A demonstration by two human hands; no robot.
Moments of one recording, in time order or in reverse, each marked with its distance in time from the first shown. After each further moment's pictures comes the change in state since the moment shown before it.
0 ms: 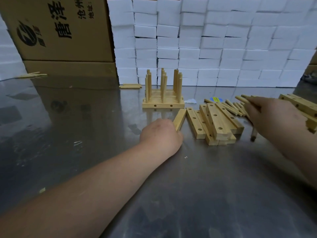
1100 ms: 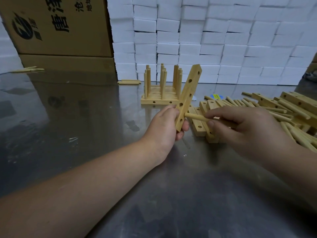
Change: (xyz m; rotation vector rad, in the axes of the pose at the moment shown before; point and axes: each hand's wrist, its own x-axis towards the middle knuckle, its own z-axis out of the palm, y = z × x) left_hand -0.019 0.008 -0.009 -1.397 -0.122 0.062; right_hand -0.050 -0.052 -0.018 0.516 -0.068 -0.474
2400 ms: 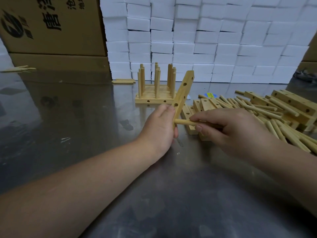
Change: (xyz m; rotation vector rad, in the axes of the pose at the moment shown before) left_hand 0.002 -0.007 0.002 0.199 0.102 0.038; right_hand 0.001 0.008 0.007 0.015 -0.087 -0.137
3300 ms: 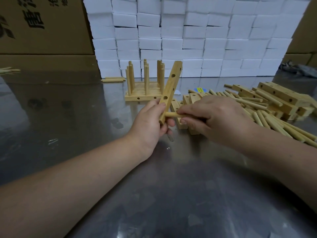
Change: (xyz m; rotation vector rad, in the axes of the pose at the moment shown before) left_hand -0.004 0.007 0.003 -0.274 -0.144 -0.007; right_hand 0.011 0.004 -0.001 -0.252 0.134 -0.328
